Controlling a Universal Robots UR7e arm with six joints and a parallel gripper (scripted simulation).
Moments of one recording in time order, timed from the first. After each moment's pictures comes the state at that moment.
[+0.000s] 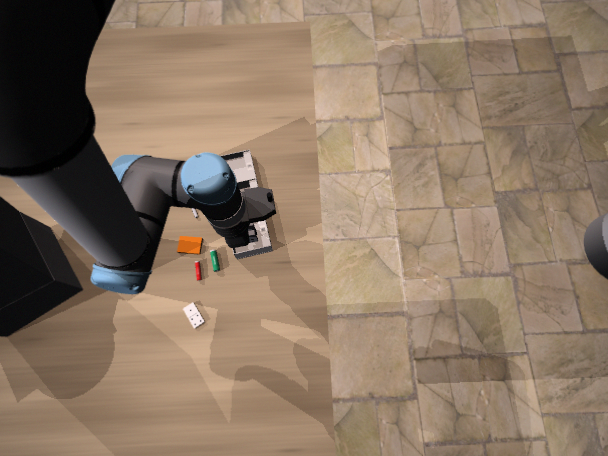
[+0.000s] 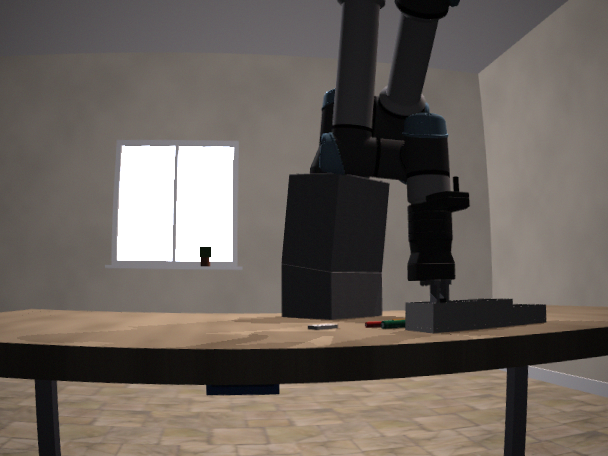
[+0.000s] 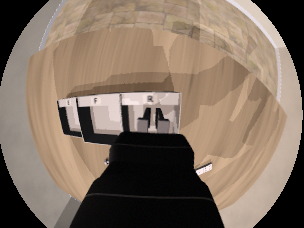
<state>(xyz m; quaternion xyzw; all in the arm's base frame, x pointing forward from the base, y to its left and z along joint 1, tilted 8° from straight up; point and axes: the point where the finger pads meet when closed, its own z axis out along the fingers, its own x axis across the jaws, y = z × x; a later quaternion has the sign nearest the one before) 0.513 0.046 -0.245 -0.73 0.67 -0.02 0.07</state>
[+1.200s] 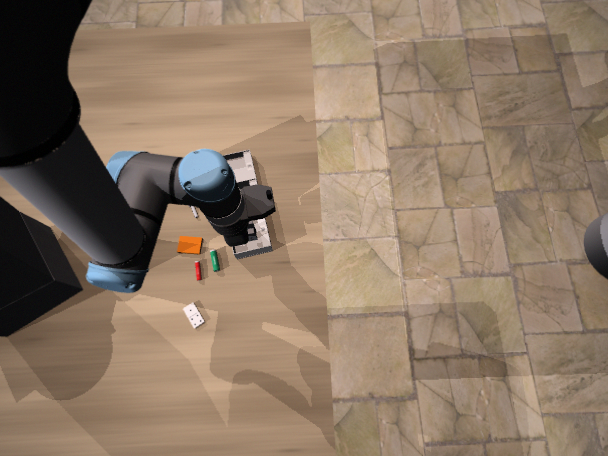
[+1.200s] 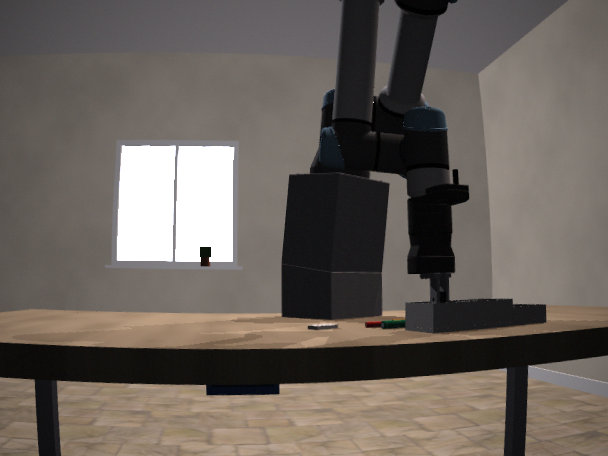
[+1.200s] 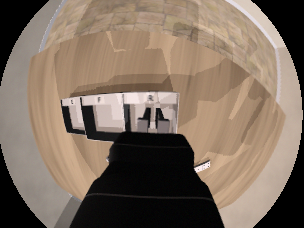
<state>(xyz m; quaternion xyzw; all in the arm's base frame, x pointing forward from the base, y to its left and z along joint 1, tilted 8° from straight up) 0.511 0.045 -0.234 -0.73 0.67 -0.02 0.07</state>
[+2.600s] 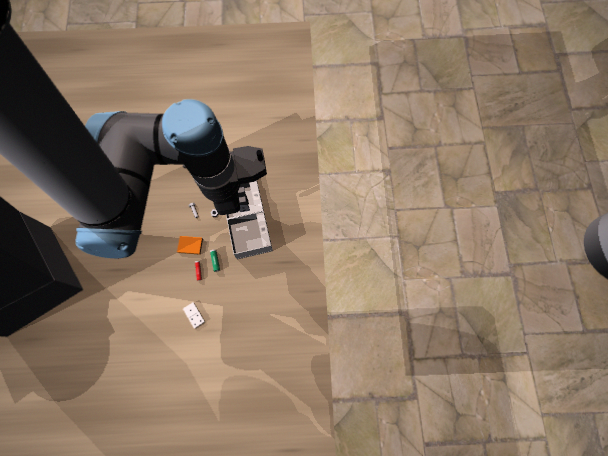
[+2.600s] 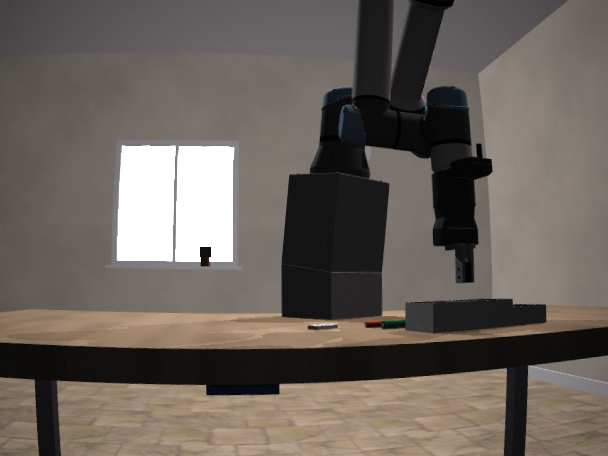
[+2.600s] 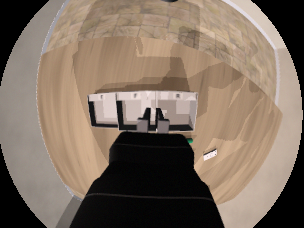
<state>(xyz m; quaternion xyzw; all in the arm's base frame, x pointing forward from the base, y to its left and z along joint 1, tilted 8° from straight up) 0.497 0.095 -0.184 -0.73 0.67 -0.02 0.07</state>
